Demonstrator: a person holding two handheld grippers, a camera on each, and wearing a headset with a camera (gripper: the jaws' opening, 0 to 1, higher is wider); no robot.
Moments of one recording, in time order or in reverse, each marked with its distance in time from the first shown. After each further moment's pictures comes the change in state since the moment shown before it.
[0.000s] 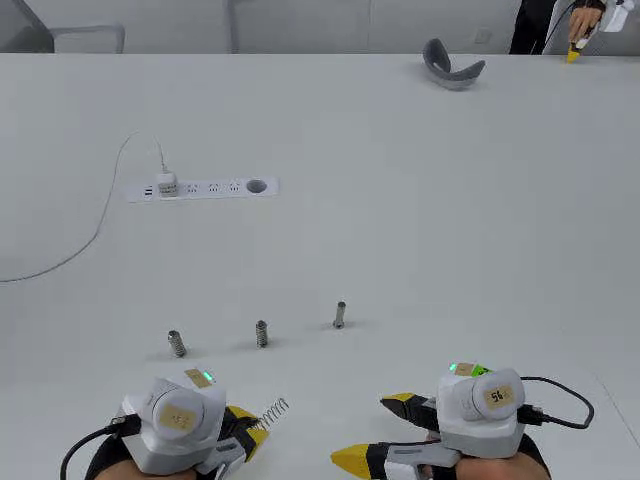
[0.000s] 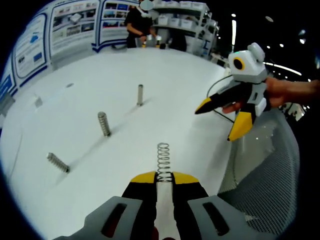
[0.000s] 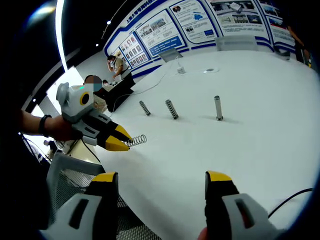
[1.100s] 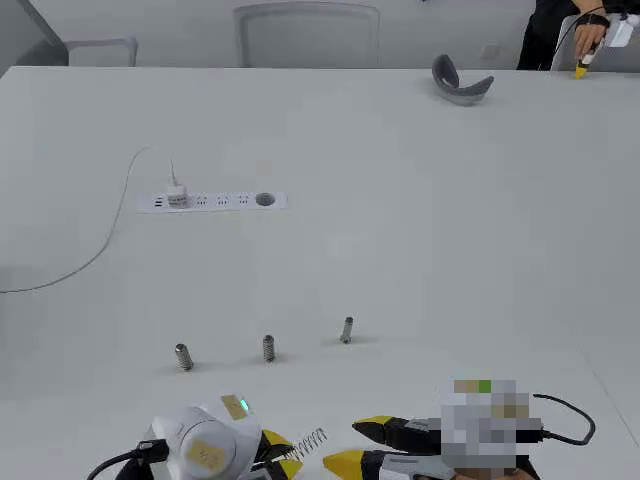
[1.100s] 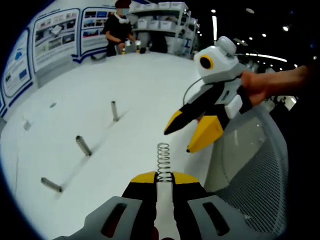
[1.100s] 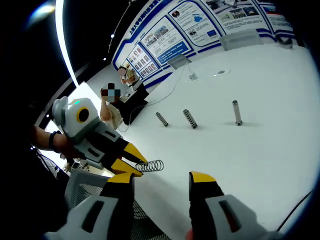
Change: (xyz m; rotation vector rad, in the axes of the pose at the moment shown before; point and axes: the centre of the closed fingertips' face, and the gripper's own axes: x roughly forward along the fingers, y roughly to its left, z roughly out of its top) left arm 0.000 -0.047 0.027 0.128 -0.020 -0.101; right arm 0.006 0.029 0.021 0.097 -0.083 0.156
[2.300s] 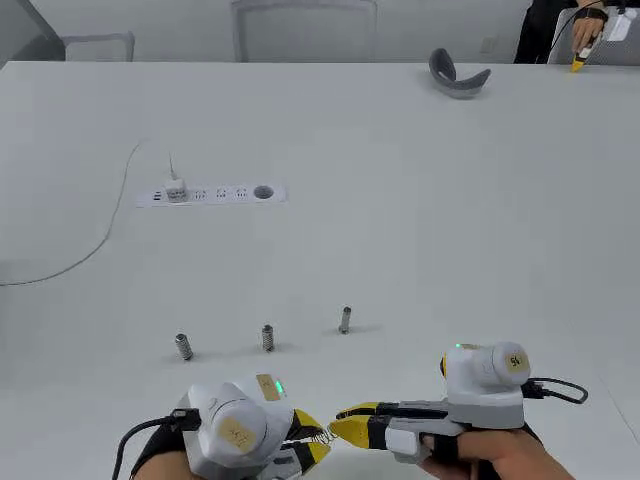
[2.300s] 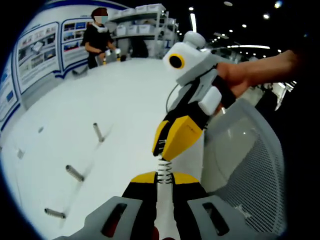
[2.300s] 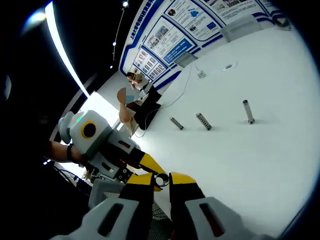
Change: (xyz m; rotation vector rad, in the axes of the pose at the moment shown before) left arm 0.009 -0.019 0.029 0.139 -0.027 -0.090; right arm -0.009 0.020 0.019 0.105 0.013 0.146
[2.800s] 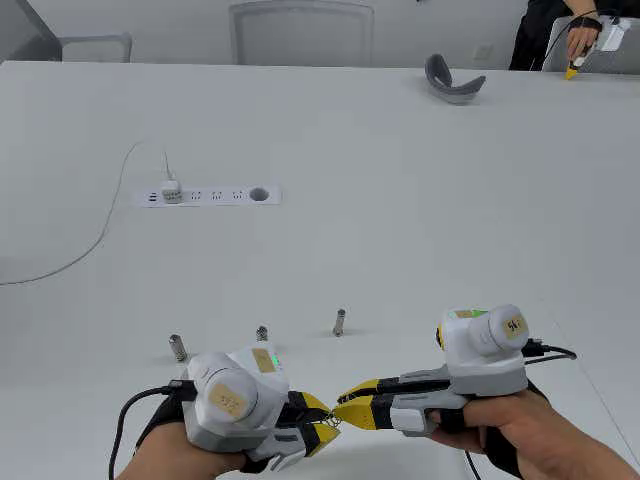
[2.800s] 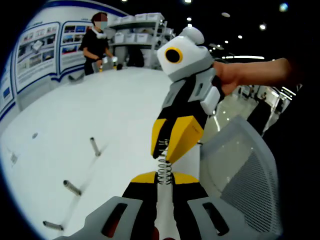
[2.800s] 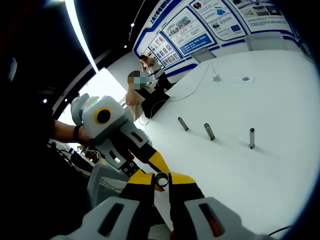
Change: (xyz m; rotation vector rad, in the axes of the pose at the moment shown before) left arm 0.003 0.003 0.030 -0.030 -0.091 -0.071; right arm -0.015 0.011 0.023 -0.242 0.160 0.017
